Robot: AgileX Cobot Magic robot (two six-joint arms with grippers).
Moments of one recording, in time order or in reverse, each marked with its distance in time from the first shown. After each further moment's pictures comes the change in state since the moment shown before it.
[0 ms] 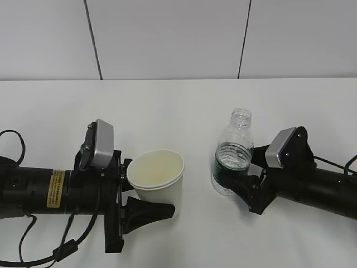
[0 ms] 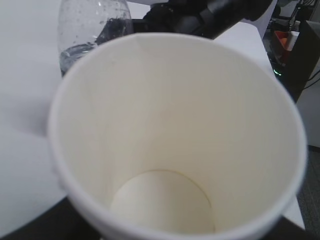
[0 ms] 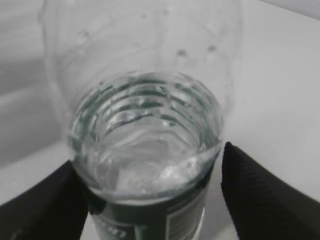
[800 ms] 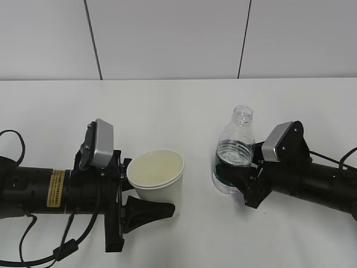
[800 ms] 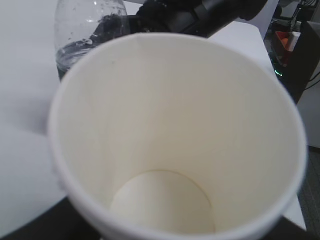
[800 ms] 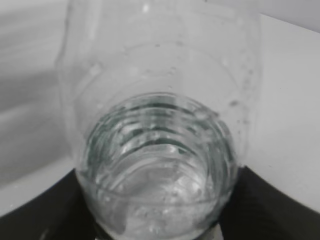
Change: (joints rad) left arm 0.000 0.000 0.000 -0.003 0.000 0.000; right arm 0.017 0.000 -0.036 -0.006 0.000 0.039
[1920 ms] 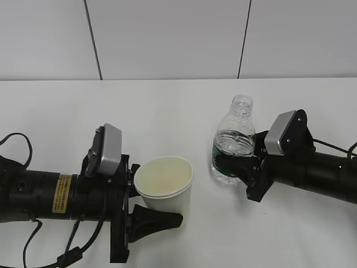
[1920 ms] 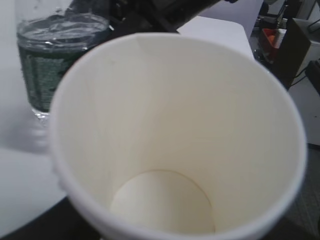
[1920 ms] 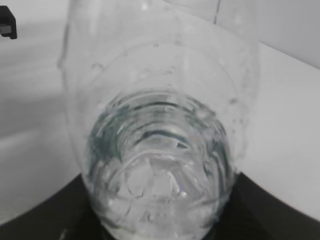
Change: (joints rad) left arm -0.032 0.000 0.000 0.004 0.000 0.000; right arm 0.000 -0.087 0.000 -0.054 0.024 0.004
